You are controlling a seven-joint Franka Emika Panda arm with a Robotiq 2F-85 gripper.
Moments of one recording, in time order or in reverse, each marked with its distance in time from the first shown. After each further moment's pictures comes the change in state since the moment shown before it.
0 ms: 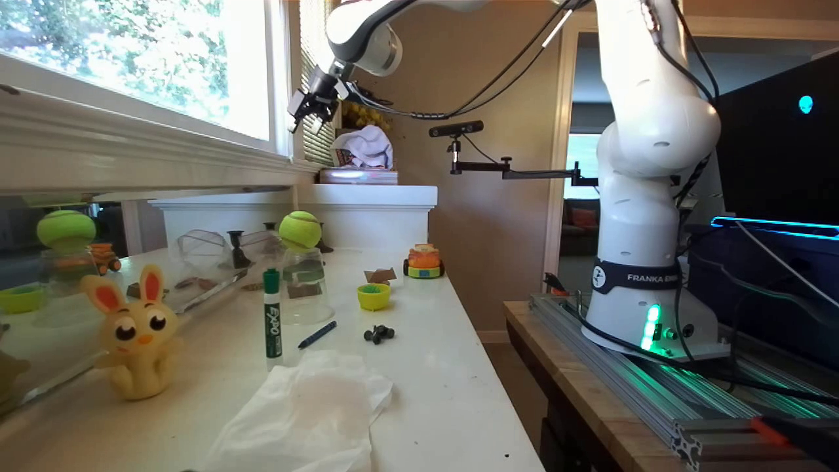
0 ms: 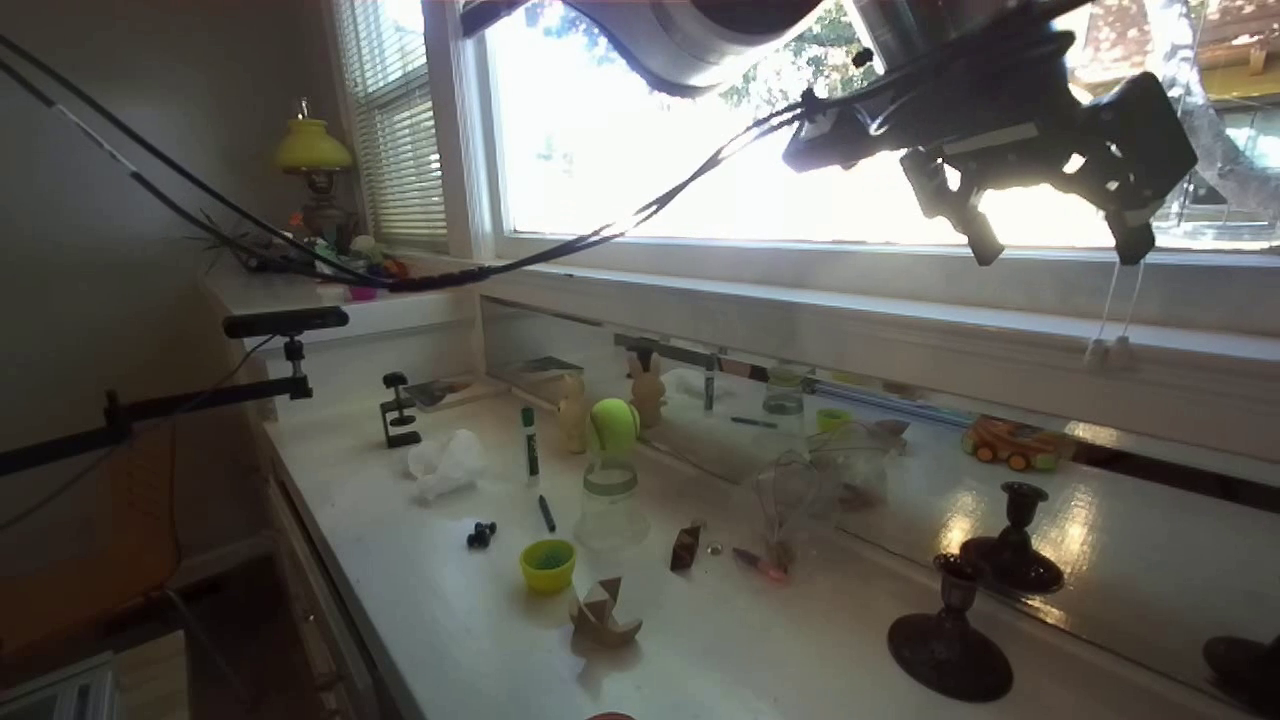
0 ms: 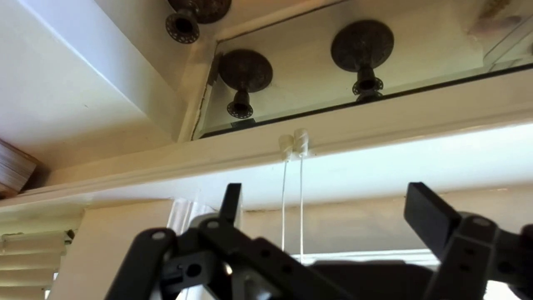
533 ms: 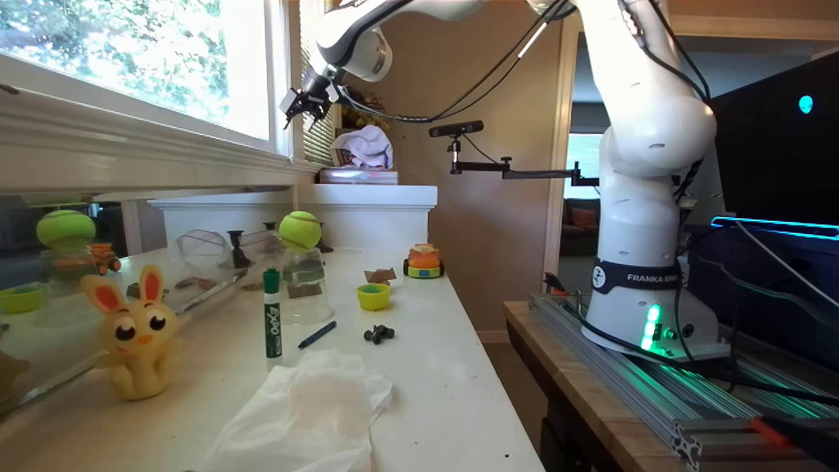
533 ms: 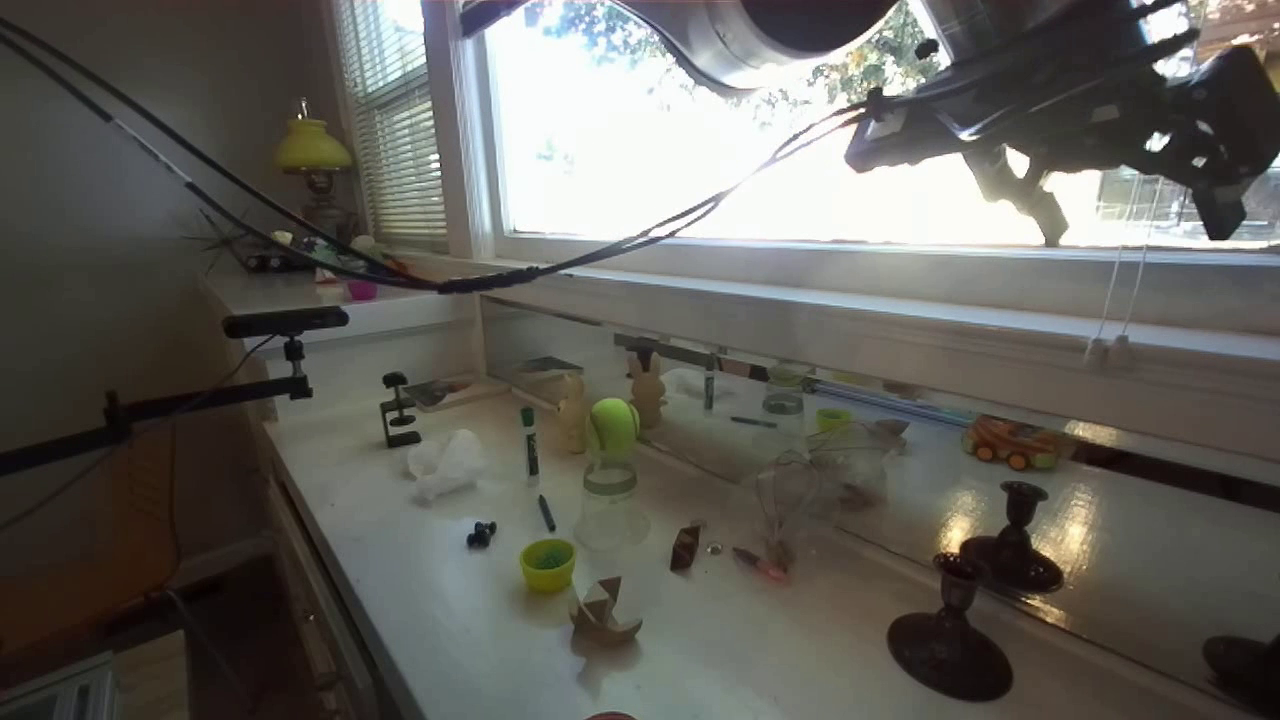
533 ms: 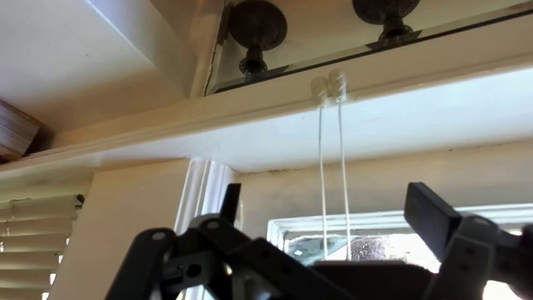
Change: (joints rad) arm -0.054 0.096 0.025 0.115 0.071 0.060 -0.056
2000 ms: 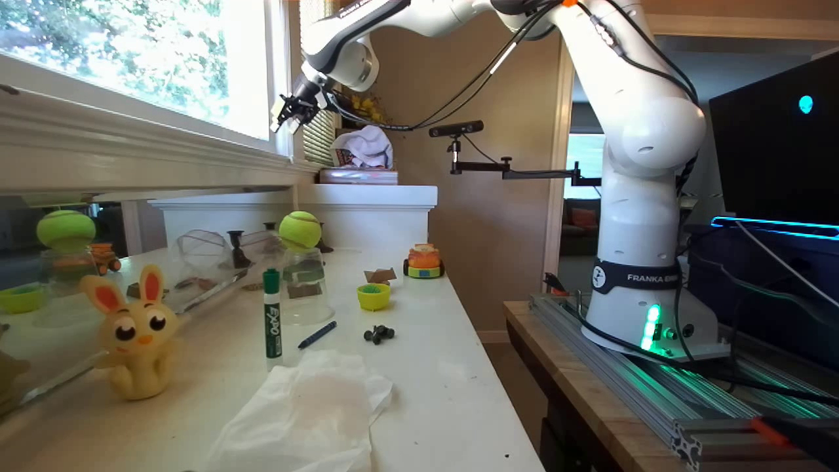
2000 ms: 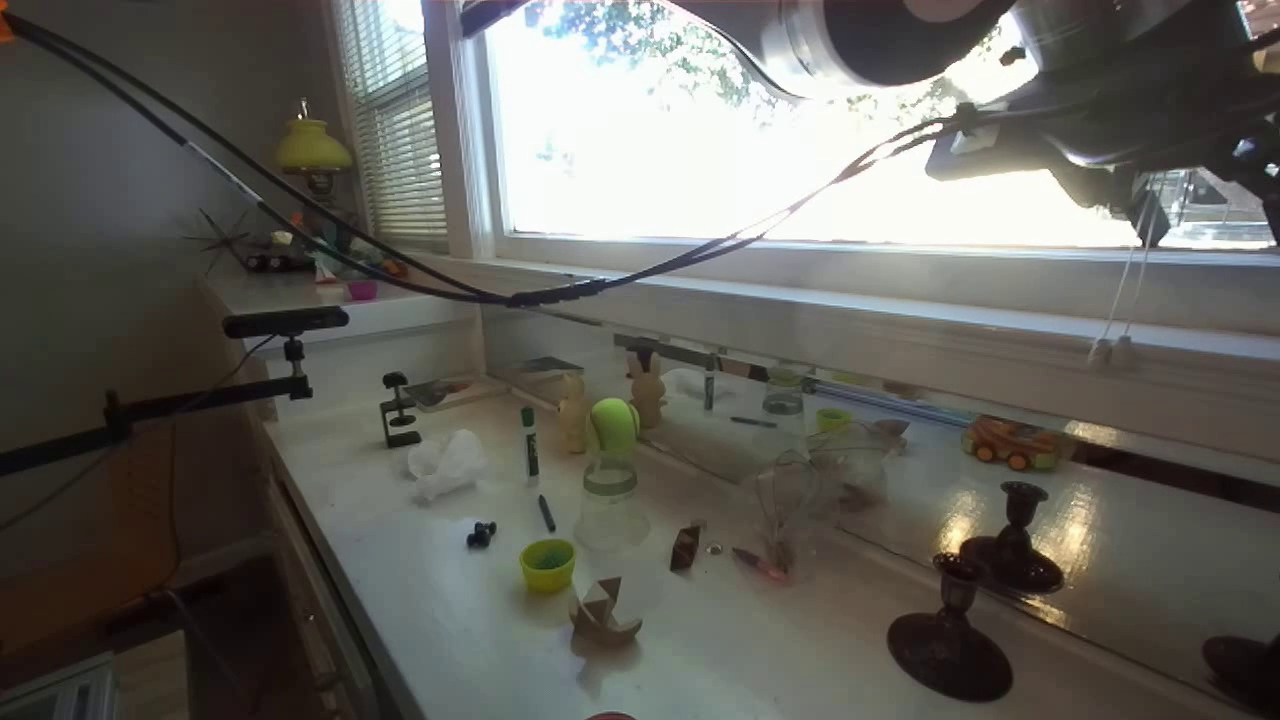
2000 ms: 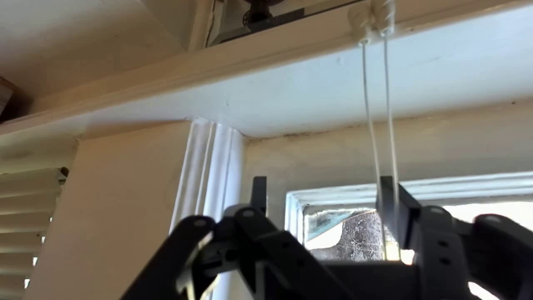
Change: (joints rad) arm -0.118 0.144 0.105 0.183 0.079 0.027 -0.077
